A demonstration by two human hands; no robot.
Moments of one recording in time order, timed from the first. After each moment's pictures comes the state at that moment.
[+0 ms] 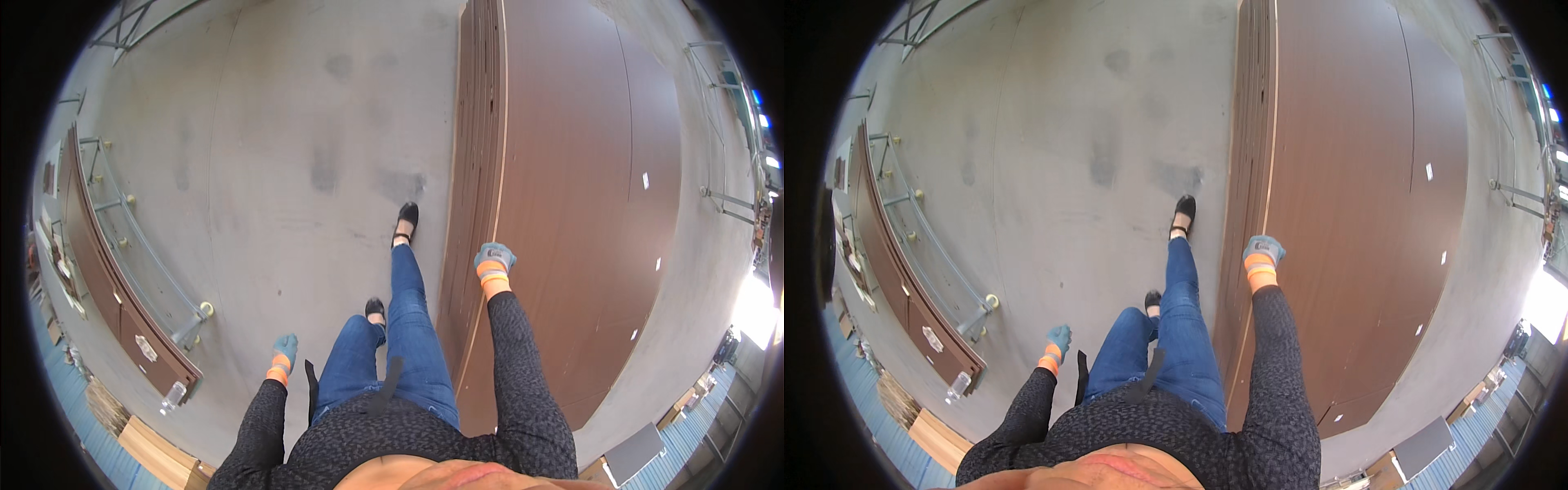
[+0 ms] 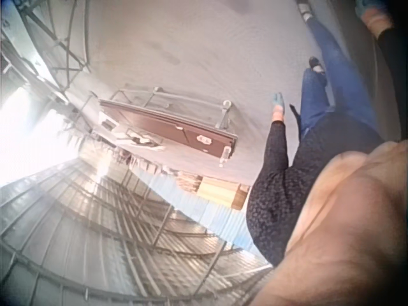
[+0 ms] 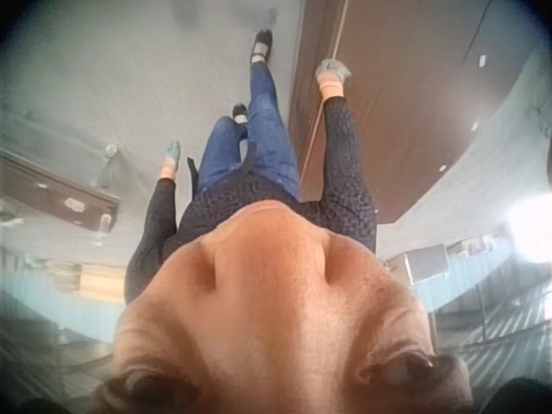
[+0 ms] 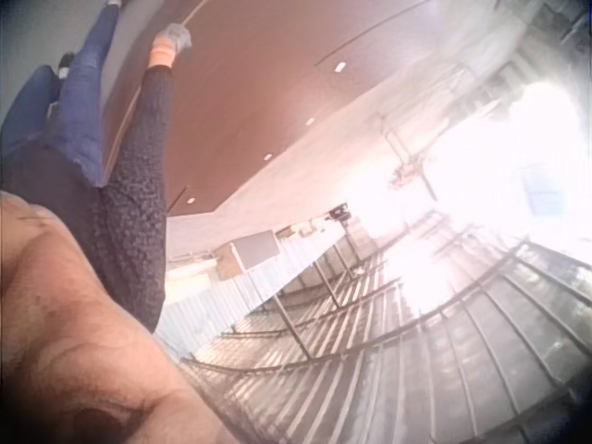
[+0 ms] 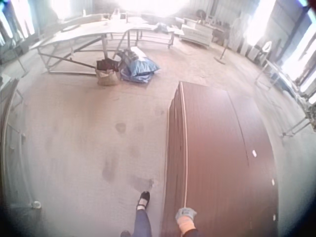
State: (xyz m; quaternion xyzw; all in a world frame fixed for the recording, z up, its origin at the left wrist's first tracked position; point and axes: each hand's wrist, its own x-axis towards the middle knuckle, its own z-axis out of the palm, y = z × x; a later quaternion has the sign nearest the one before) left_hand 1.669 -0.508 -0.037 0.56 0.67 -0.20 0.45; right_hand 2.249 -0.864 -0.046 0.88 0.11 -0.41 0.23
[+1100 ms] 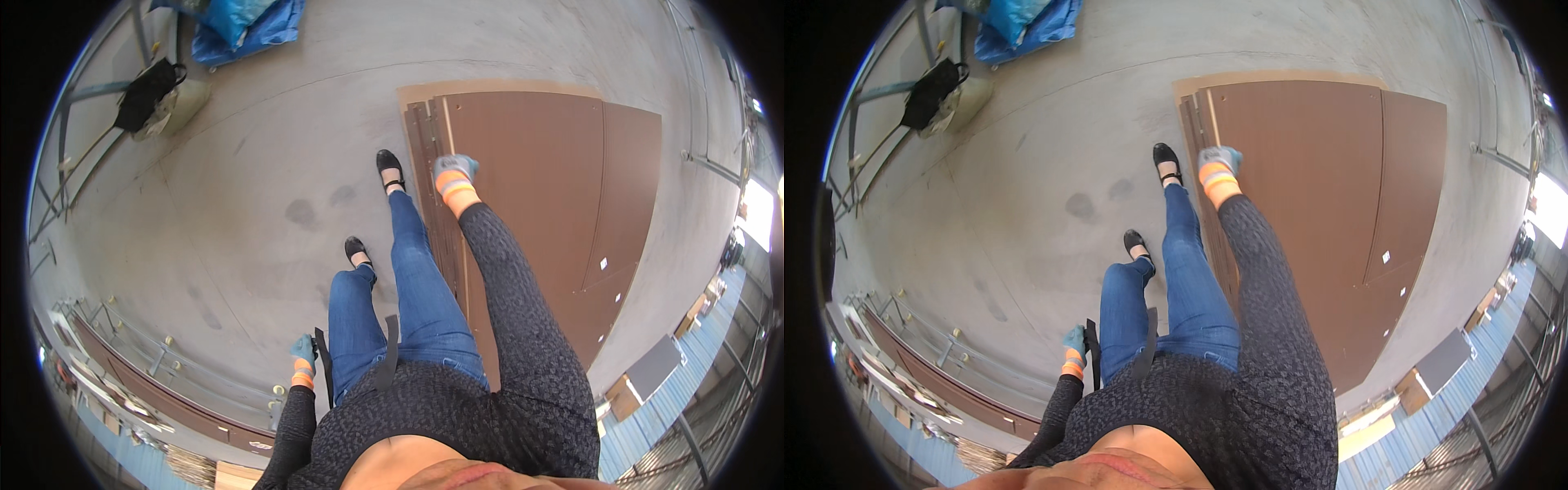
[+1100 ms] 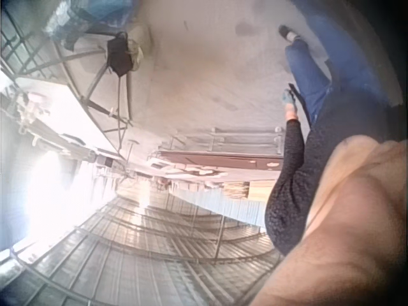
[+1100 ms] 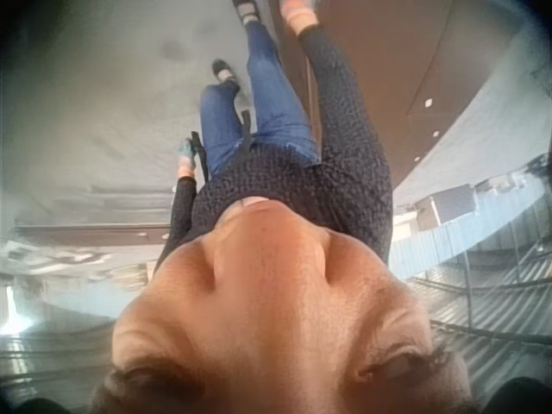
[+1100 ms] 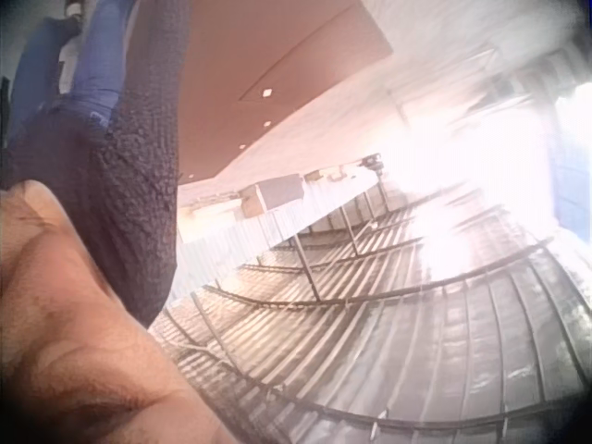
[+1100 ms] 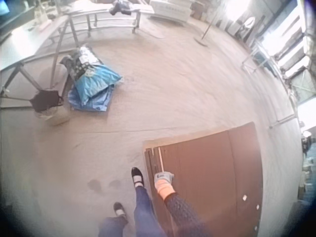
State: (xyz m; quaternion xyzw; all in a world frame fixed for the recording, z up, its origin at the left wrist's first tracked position) left_hand 2.504 -0.174 0.012 0.44 0.71 -0.24 0.50; right_hand 3.074 -0.448 -0.069 0.89 0.11 -0.38 0.22
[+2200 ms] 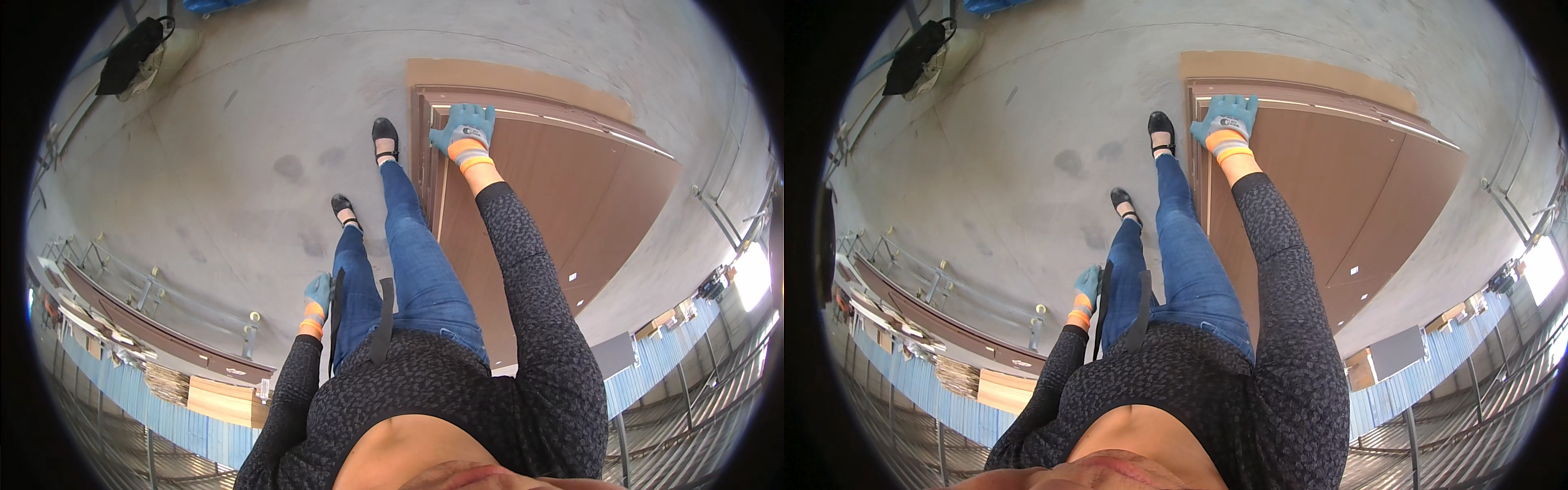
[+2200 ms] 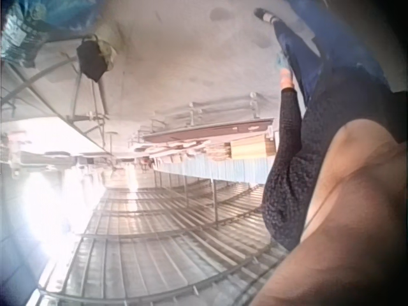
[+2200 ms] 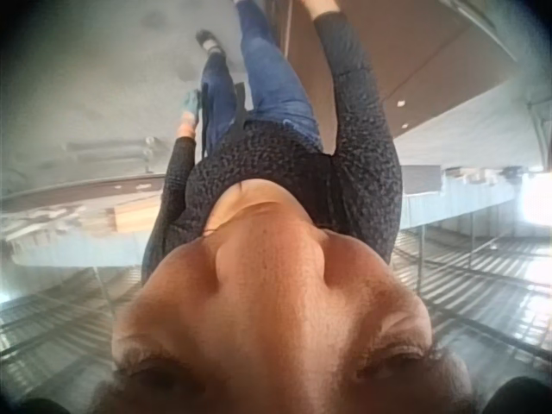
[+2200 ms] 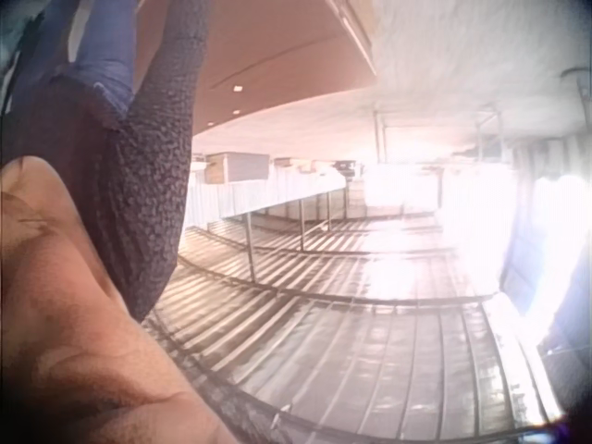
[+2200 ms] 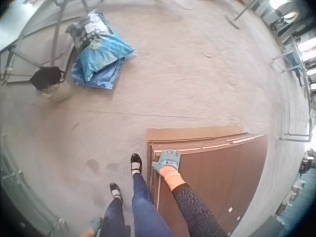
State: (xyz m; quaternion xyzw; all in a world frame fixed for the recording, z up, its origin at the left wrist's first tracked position) left_hand 2.742 -0.243 0.032 0.38 0.70 -0.28 0.54; right_hand 3.247 -0.404 -0.056 0.90 0.19 -0.38 0.13
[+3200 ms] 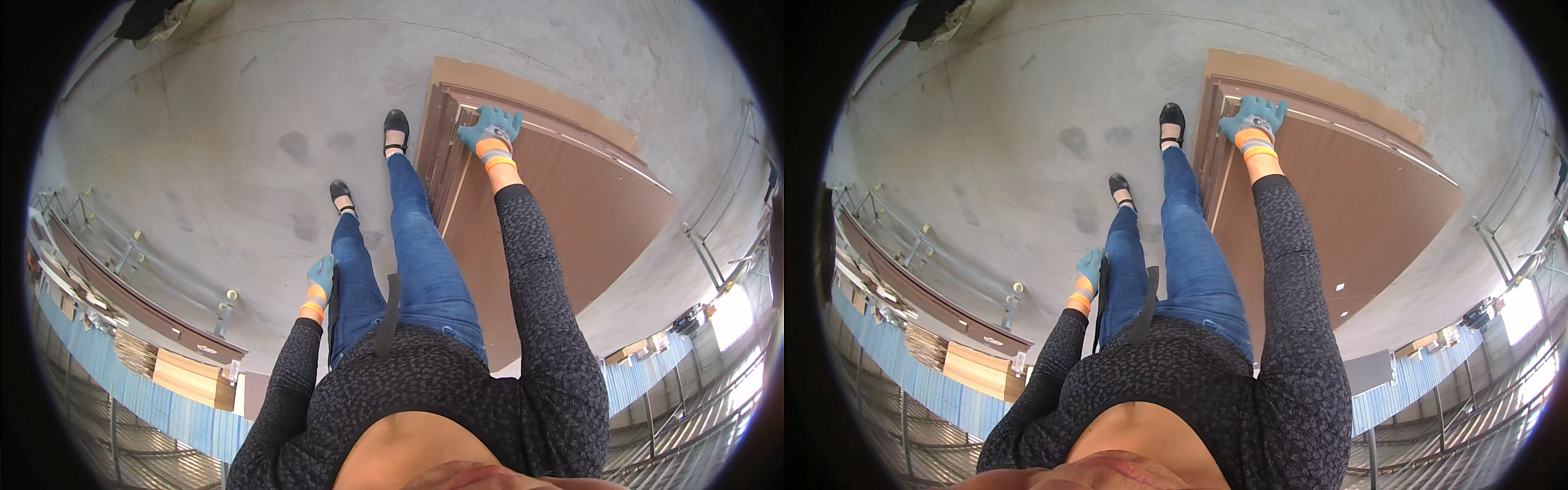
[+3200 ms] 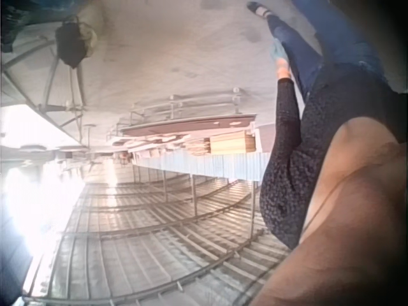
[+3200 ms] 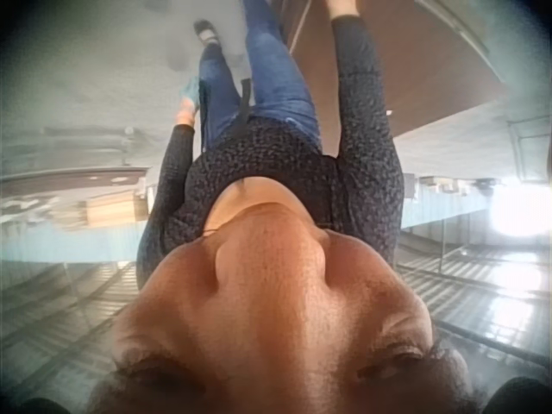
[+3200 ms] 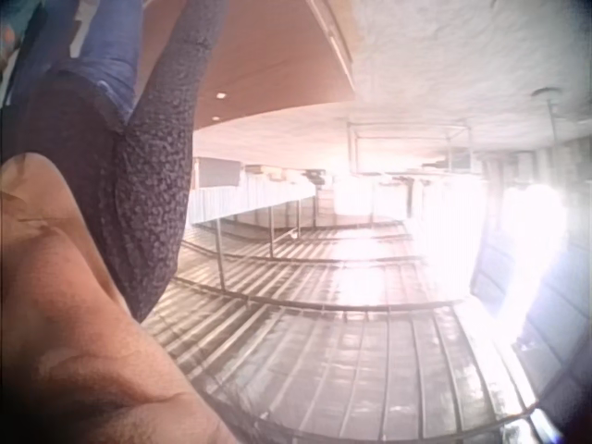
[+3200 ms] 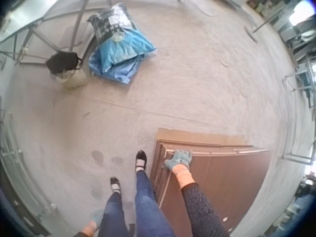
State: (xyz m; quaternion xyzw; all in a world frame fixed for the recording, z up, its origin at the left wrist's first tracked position) left_hand 2.711 -0.269 0.012 0.43 0.67 -0.24 0.55; right_hand 3.244 -0.399 -0.065 0.90 0.18 -0.38 0.12
